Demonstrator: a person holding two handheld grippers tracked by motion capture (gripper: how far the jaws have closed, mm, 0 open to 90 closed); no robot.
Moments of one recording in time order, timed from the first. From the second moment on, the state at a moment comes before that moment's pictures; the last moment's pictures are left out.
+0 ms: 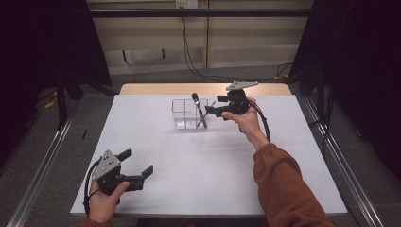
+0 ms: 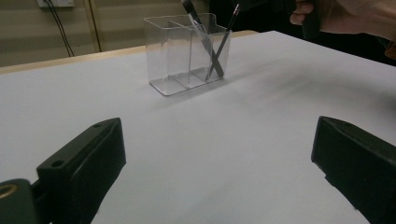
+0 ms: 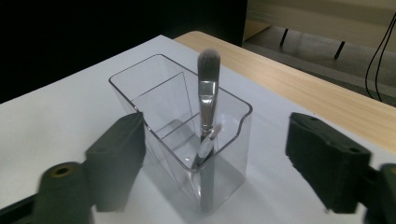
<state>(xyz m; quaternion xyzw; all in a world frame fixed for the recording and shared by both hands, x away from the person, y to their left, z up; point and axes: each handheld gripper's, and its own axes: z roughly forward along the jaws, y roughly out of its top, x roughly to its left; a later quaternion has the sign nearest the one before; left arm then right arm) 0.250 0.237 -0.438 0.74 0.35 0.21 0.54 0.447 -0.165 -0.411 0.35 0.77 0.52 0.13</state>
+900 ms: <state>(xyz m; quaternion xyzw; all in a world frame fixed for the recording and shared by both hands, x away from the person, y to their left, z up) 0.244 0.239 -0.437 0.74 0.34 0.22 0.54 0.405 -0.187 -0.421 0.36 0.75 0.51 0.20</state>
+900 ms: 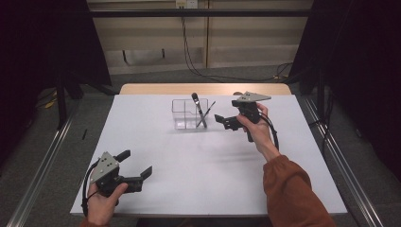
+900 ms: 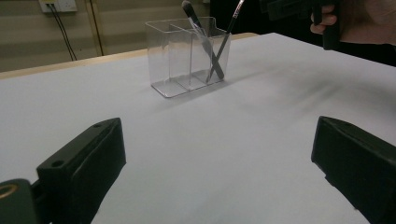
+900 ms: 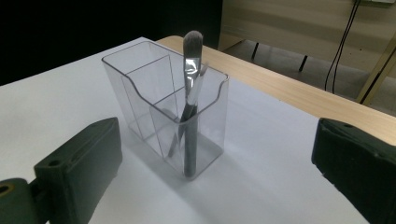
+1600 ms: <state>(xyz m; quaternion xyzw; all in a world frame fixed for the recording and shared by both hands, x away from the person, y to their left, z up) 0.243 0.243 -0.437 0.73 0.35 0.22 0.54 0.357 -0.199 -0.422 0.35 0.73 0.54 0.22</state>
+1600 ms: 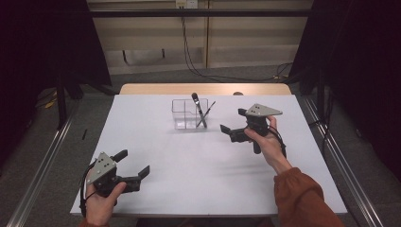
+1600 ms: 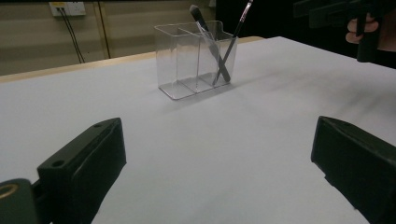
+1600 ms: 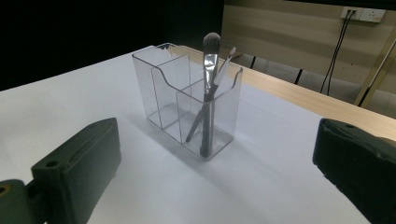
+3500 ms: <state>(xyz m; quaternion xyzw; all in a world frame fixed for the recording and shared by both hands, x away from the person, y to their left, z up) 0.230 0.254 -0.435 0.72 0.36 0.24 0.54 0.232 -0.299 -0.456 0.42 0.68 0.53 0.28</state>
